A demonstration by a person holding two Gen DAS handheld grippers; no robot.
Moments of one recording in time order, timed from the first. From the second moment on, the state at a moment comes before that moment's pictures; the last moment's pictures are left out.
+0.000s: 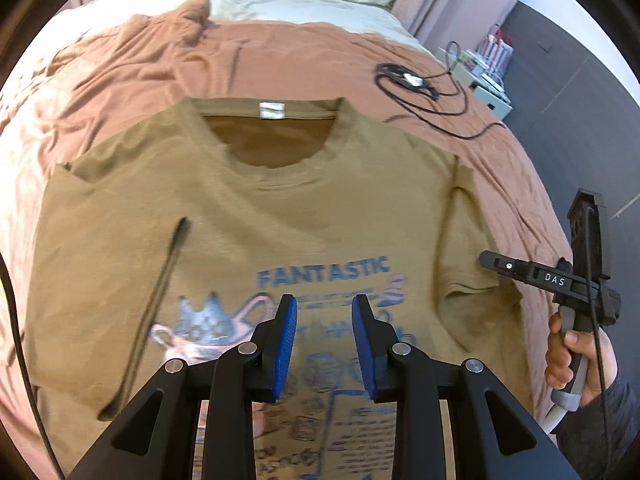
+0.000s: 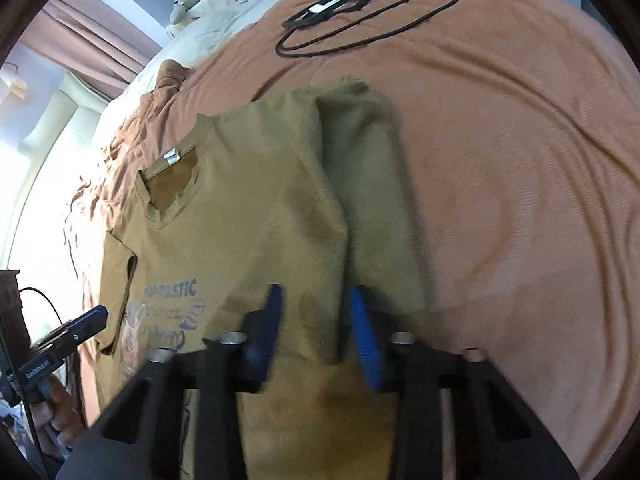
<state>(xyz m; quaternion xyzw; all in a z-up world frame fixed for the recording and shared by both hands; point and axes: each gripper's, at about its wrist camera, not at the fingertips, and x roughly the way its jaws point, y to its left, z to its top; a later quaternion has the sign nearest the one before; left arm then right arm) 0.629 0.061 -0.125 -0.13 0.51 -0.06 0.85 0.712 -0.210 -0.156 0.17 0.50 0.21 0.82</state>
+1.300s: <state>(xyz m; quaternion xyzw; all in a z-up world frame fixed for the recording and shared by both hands) 0.651 0.027 -0.145 -0.14 0.52 -0.08 0.84 0.698 -0.242 -0.144 0.15 0.47 0.16 0.85</state>
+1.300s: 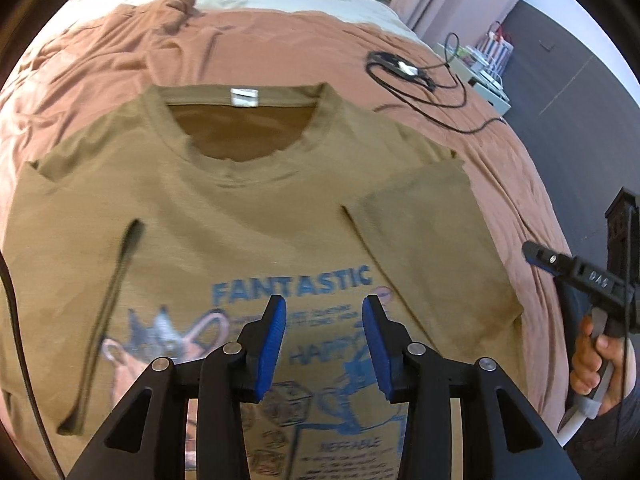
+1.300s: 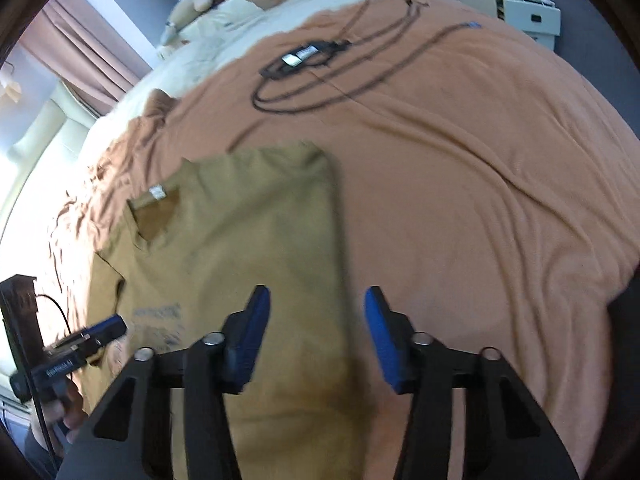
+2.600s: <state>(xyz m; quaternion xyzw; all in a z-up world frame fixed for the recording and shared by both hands) 0.515 0.065 -0.048 -0.11 0.46 -0.04 0.88 0.529 -0.249 -0.108 0.06 0.43 0.14 0.89</state>
